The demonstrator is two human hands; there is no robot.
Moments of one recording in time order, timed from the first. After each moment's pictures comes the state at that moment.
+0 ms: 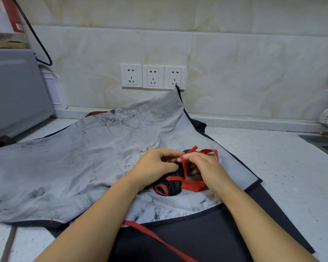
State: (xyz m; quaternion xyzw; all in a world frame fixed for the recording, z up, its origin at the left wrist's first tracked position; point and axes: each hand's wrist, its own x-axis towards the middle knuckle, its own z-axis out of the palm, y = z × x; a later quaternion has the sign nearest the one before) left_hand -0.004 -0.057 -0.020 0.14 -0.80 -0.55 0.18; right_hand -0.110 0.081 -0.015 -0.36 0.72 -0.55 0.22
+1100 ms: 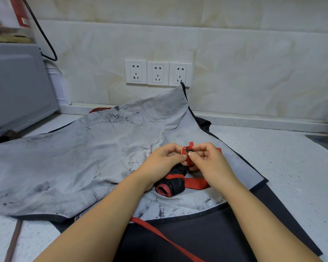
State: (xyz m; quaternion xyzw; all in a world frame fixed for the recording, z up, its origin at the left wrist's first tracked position) left_hand -0.013 -0.051 -0.027 0.16 -0.72 -0.65 0.19; right_hand -0.114 0.072 -0.023 -0.34 0.73 -0.57 0.15
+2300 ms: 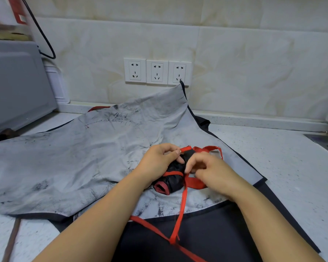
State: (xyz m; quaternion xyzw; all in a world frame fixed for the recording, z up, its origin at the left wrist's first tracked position) left_hand -0.013 -0.054 -0.028 0.21 -0.76 -0.57 0.22; right_hand -0.107 0.088 -0.012 -0.43 0.78 -0.41 0.19
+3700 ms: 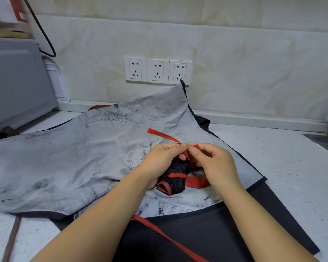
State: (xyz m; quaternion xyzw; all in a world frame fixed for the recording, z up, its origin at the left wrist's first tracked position) left_hand -0.011 -0.041 -0.018 0.19 -0.67 -0.69 0.19; right_hand -0.098 0.082 -0.014 -0.32 0.70 -0.62 0.11
